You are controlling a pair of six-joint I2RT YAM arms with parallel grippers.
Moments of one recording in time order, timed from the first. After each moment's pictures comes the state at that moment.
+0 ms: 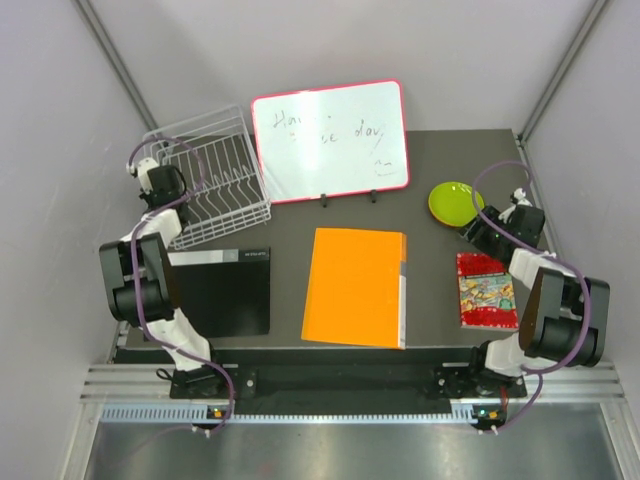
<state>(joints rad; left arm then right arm) 0.23 1.74 1.09 0.08 -0.42 -0.31 -0.27 1.45 0.63 0.12 -0.36 0.42</state>
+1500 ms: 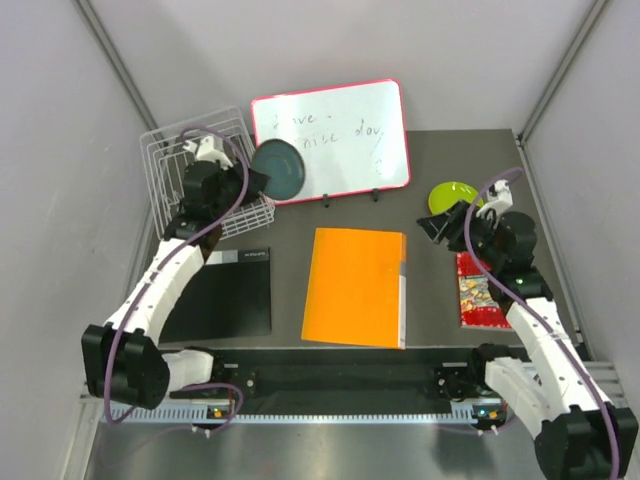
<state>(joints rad) -0.18 1.23 1.03 -0.04 0.11 -0.60 0.06 0.81 0.61 -0.07 -0.41 0.59</state>
